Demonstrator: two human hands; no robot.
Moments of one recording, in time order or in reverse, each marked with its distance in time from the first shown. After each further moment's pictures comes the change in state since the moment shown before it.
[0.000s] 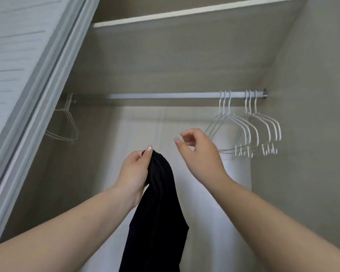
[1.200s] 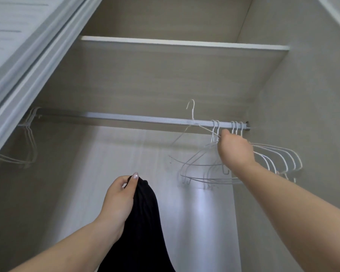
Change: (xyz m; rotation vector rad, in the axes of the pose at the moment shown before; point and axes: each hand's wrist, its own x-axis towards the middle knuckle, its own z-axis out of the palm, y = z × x) left_hand 0.090 -0.039 -0.010 -0.006 -0.007 0.075; right_hand 0.134 0.051 -0.075 -1.160 0.273 0.022
